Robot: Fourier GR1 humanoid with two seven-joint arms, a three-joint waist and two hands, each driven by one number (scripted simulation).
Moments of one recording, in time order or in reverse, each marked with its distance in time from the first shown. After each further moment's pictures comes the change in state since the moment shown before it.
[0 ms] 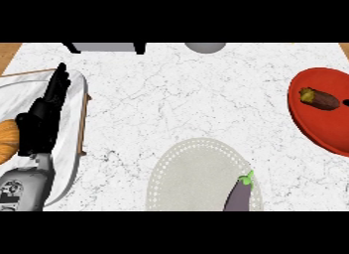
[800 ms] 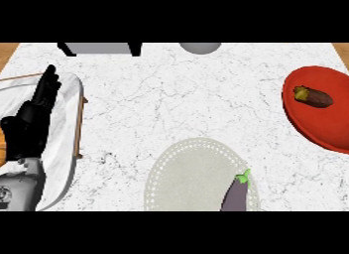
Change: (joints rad) left arm 0.029 0.013 0.037 -0.037 0.000 -0.022 0.012; right arm 0.304 -0.153 -0.070 -0.016 -0.178 0.452 -0.203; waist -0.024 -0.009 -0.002
